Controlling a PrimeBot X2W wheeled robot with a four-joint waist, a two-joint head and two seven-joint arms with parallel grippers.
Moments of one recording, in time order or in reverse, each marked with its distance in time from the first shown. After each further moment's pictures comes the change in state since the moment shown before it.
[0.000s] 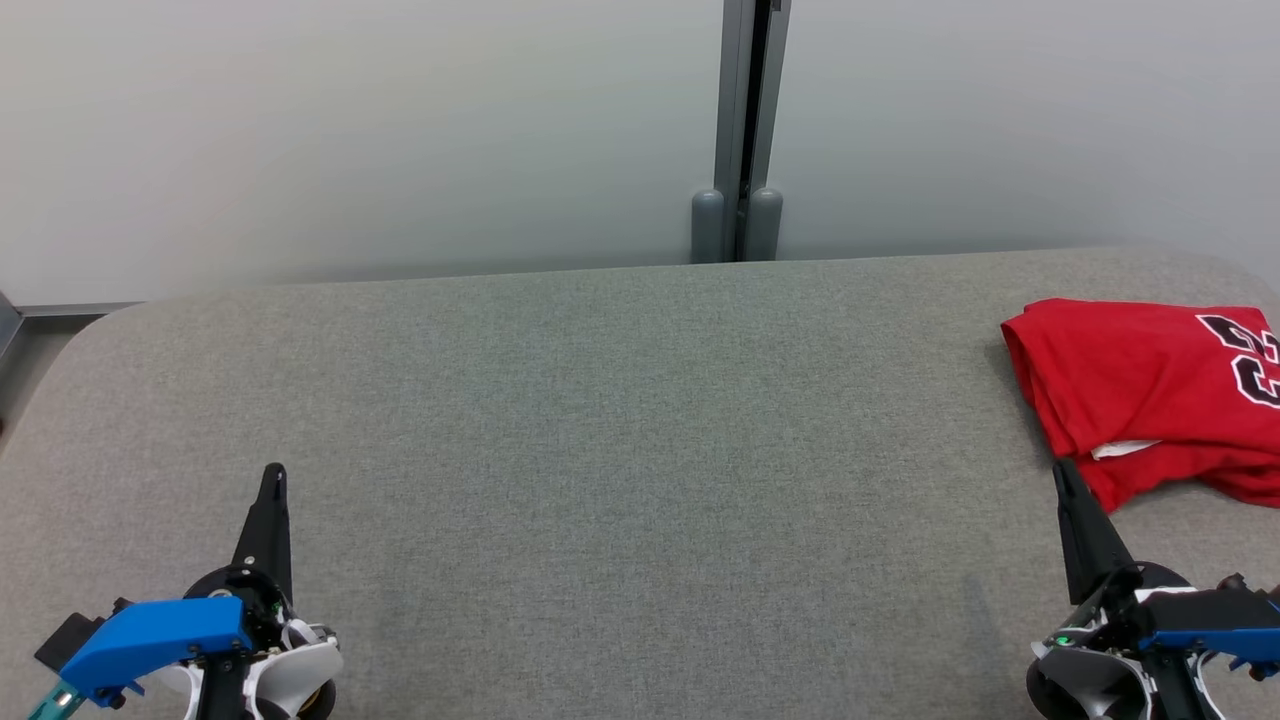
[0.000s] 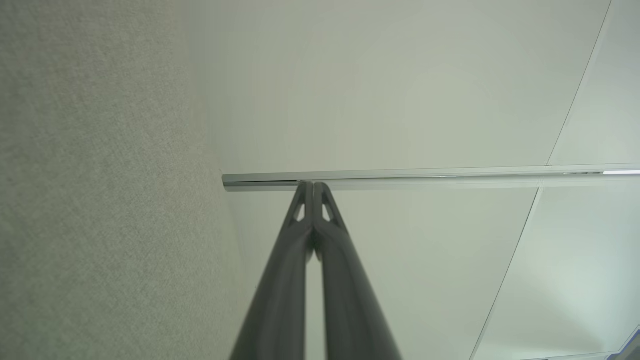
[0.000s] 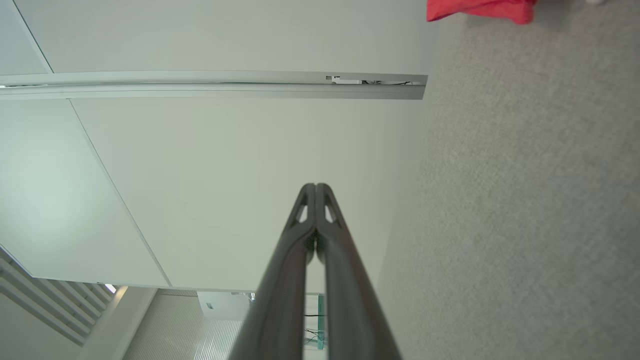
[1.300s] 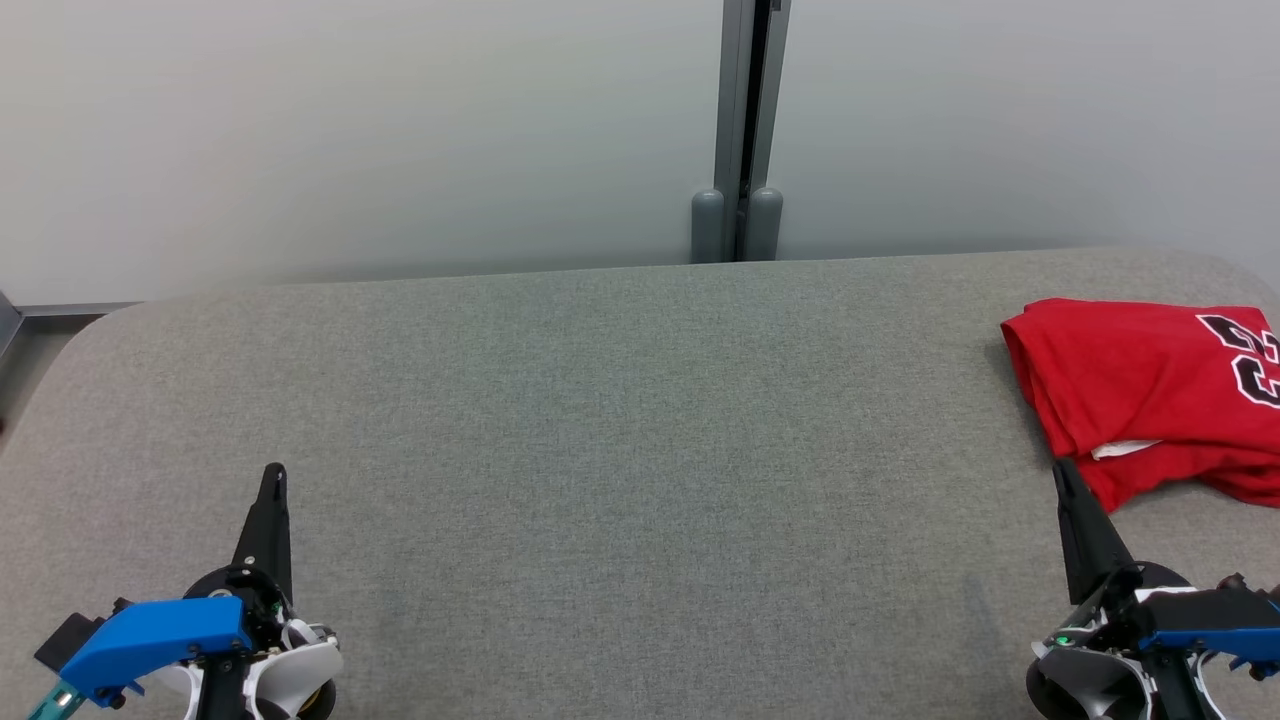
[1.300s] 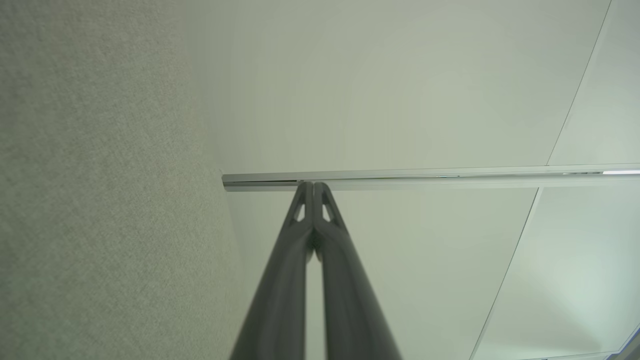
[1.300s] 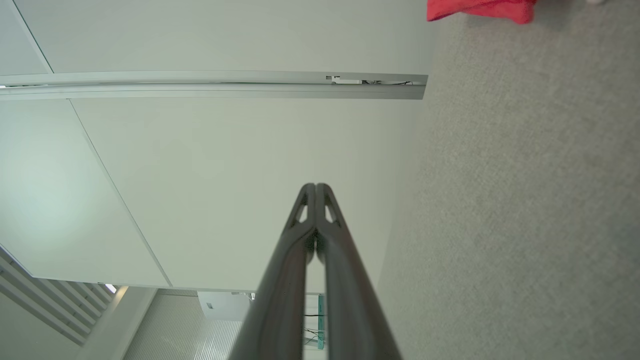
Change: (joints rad) left arm -0.001 0.000 0.000 -0.001 -0.001 0.000 0.001; right arm 0.000 0.000 -0.001 -0.001 0.003 0.000 0.001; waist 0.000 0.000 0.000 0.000
